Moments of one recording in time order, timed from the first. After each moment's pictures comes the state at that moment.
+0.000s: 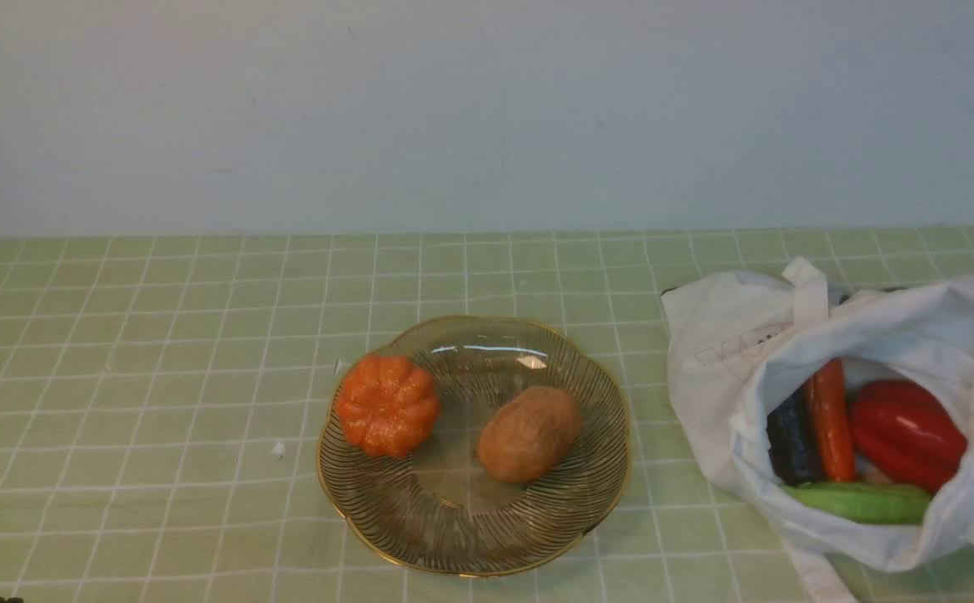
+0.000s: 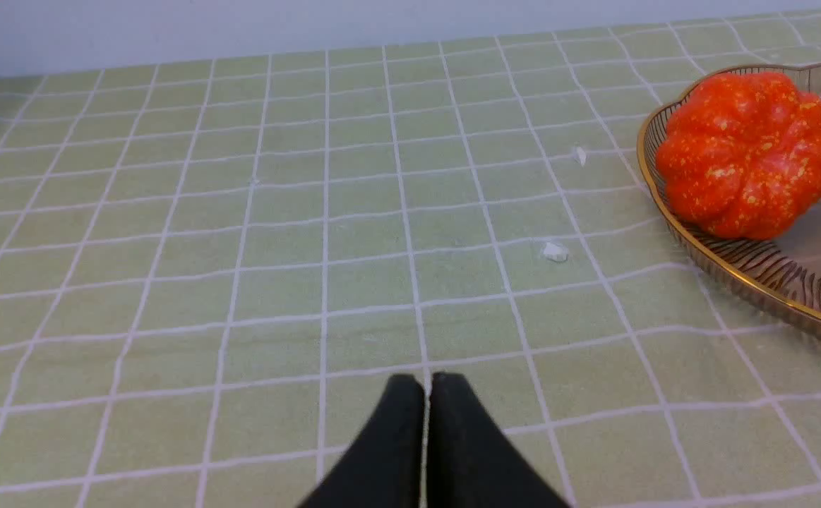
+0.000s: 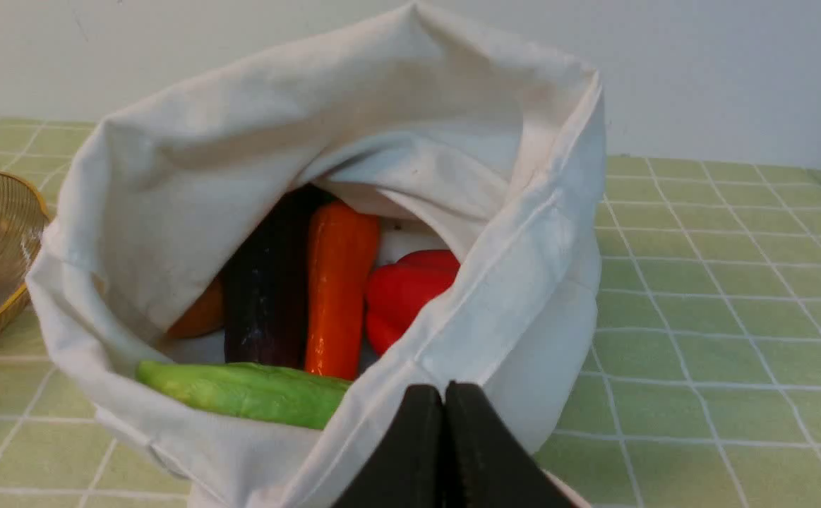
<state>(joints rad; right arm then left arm) -0.01 -0.01 0.02 0.07 0.38 -0.11 0.00 -0.01 0.03 -0.13 0.38 0.14</state>
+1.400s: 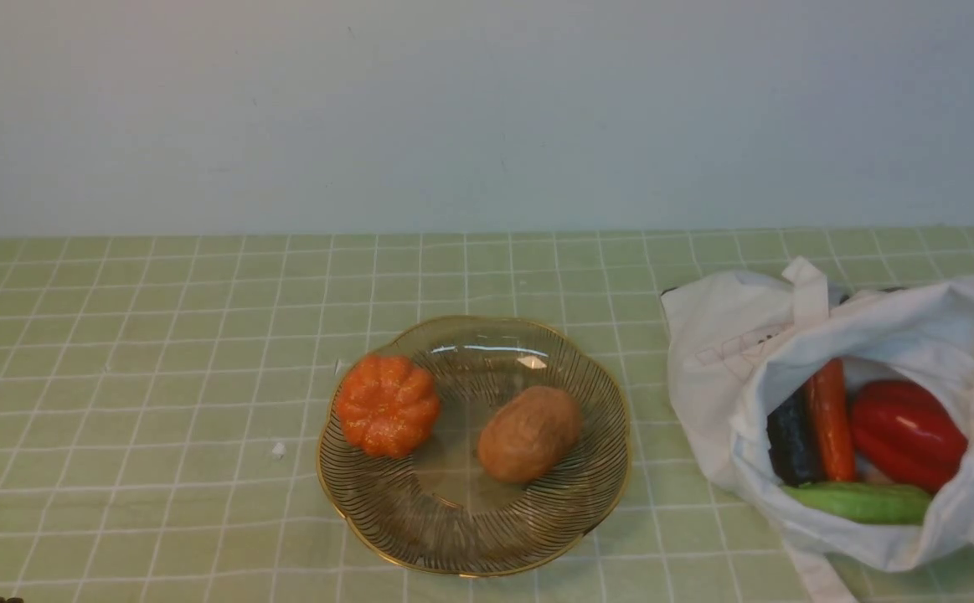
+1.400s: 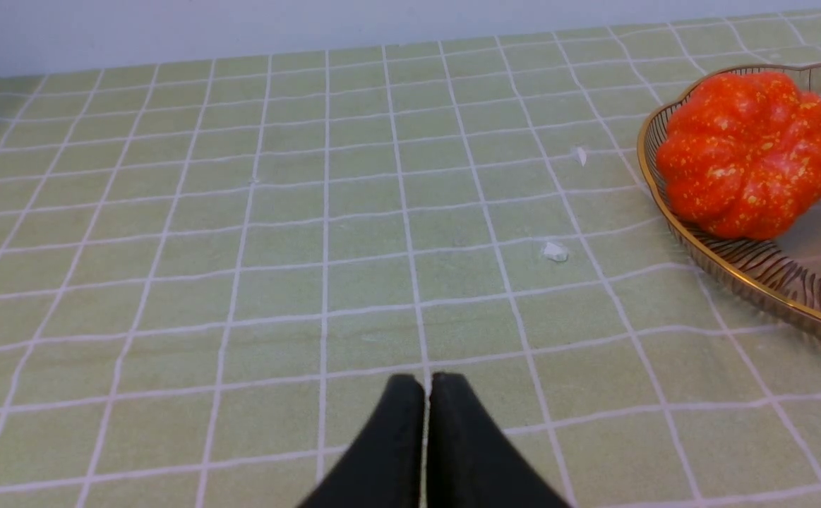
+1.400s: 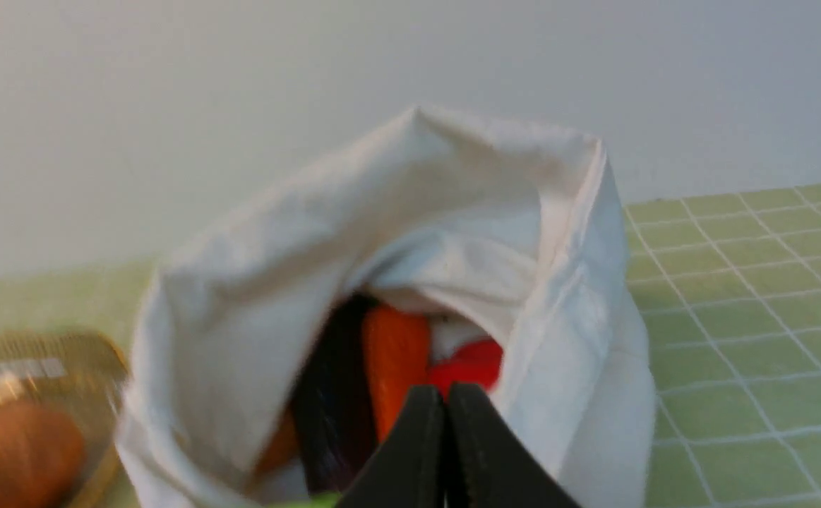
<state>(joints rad) -0.01 -0.01 0.03 0.34 0.19 -0.04 0.00 -0.01 0.03 -0.13 0.38 0.14</state>
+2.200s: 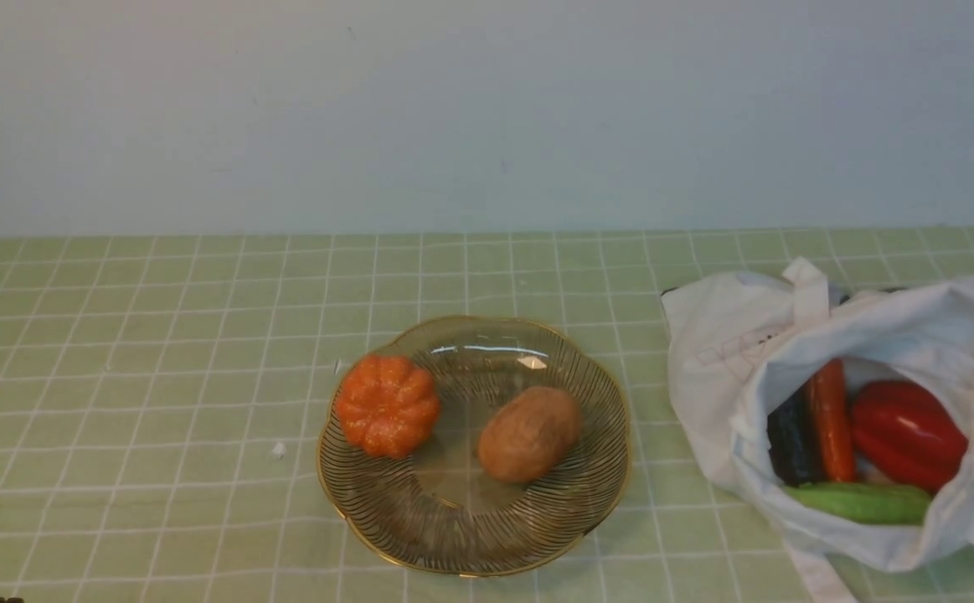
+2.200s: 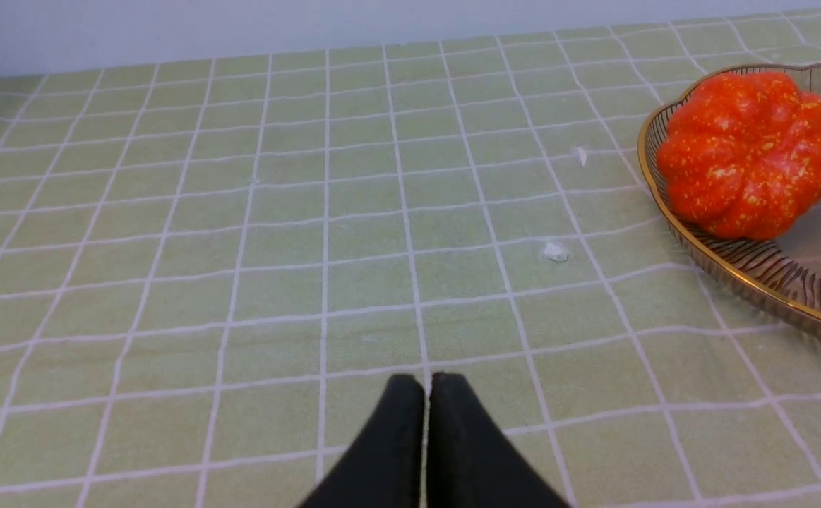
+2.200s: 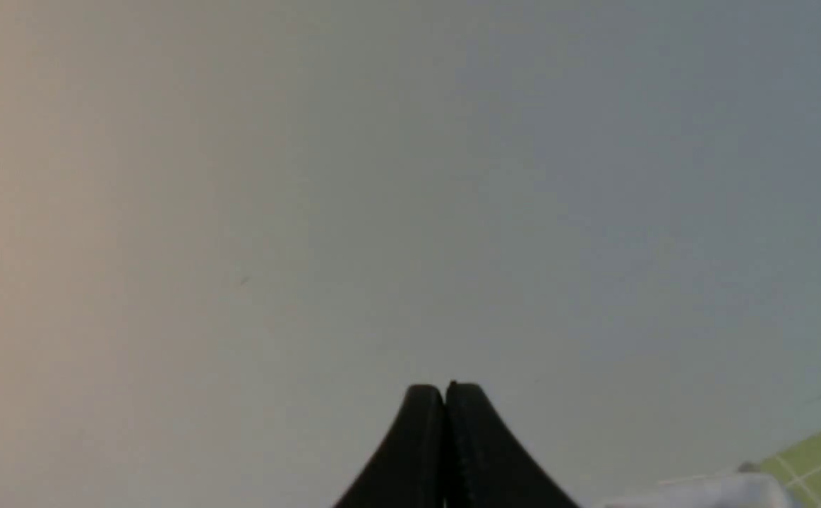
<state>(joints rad) 0.05 0.17 -0.34 0.61 0.26 -0.11 0.00 -0.01 0.03 -0.13 0.38 0.14</state>
